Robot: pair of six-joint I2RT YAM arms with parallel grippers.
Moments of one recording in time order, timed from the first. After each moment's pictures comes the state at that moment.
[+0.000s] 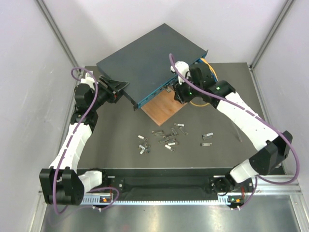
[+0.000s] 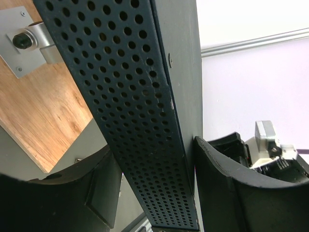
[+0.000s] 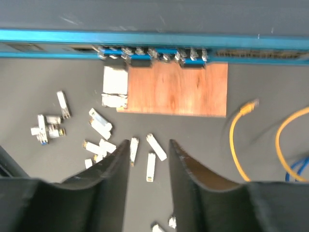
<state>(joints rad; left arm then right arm) -0.04 1.14 0.90 0.13 0.54 -1.18 0.61 1.51 1.56 -0.72 -0.14 -0.13</state>
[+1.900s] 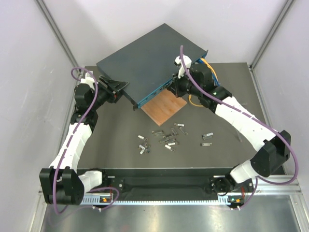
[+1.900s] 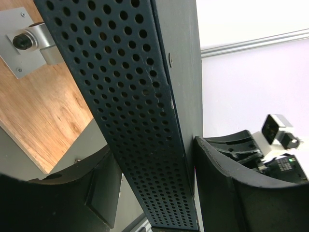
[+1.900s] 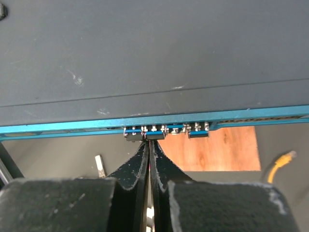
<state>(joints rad) -0.04 1.15 0.90 0.13 0.54 -1.18 0.61 1.48 1.42 -0.29 -0.21 0.11</state>
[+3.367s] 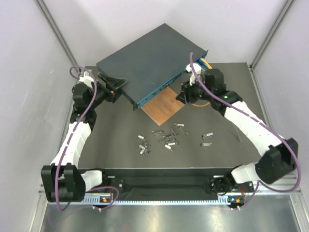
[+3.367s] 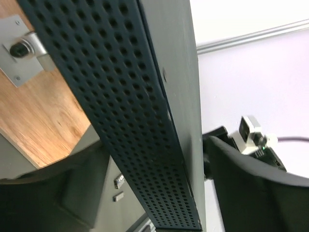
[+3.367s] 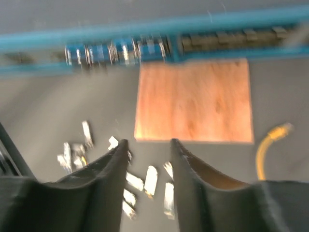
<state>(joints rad) 0.00 1.16 0.89 0.20 0.60 -1.17 0.48 1.41 1.25 -0.29 -0.37 0.04</state>
